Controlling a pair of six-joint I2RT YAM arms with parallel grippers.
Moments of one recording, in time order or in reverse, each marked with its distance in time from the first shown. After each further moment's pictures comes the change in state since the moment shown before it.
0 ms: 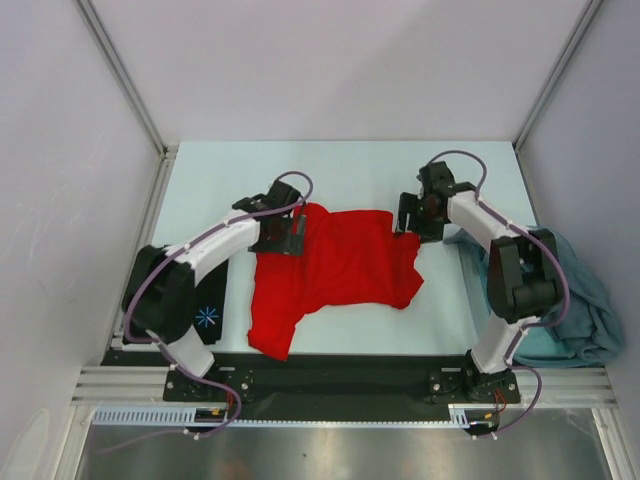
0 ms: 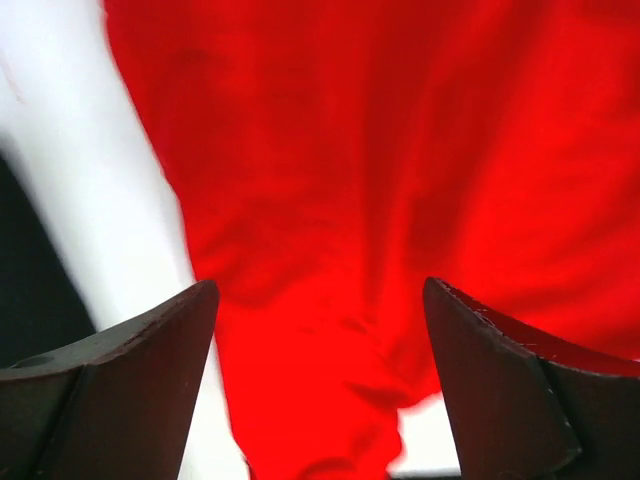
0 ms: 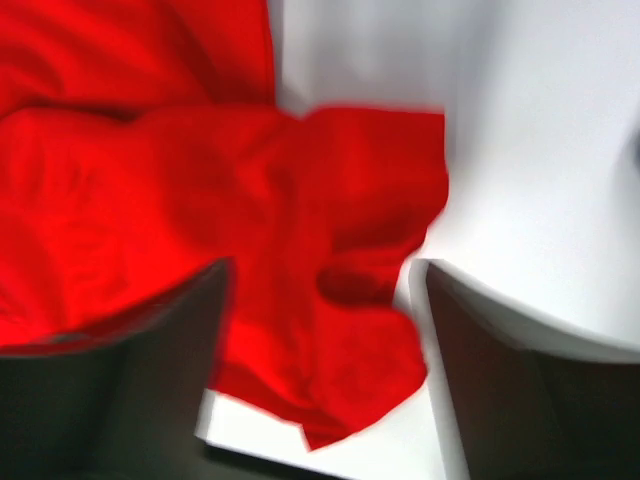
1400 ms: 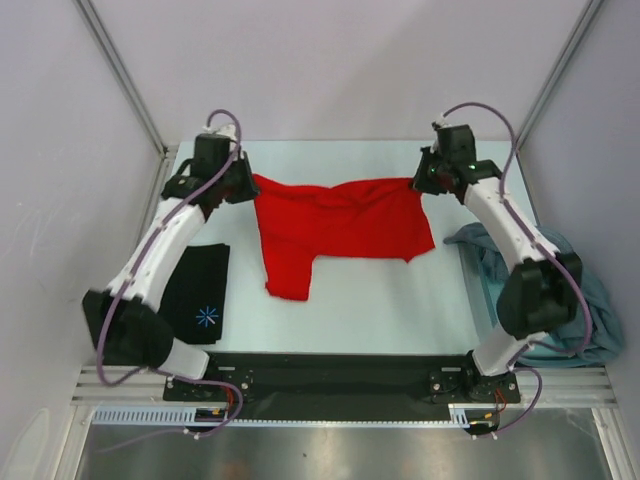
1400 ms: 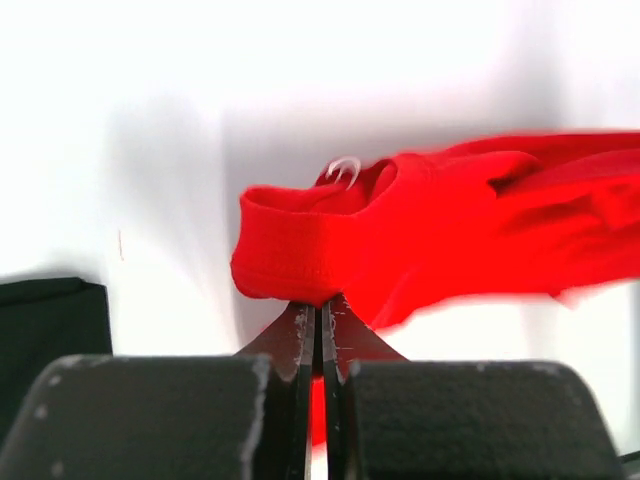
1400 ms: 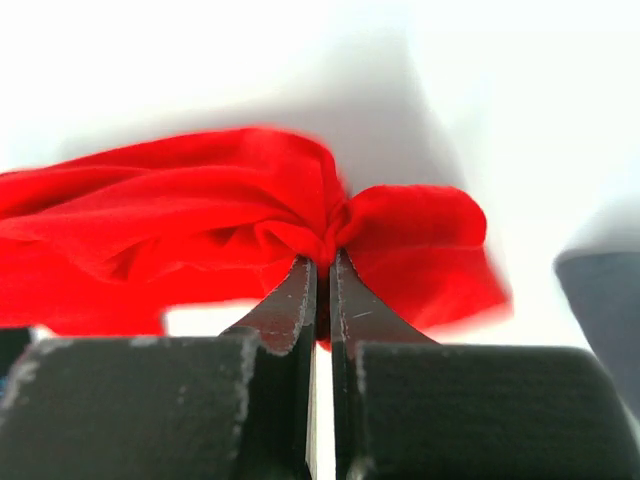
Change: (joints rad) left arm 0.284 -0.092 0.217 0.087 0.216 0.011; right arm 0.002 -0.026 0.249 0.067 0.055 -0.017
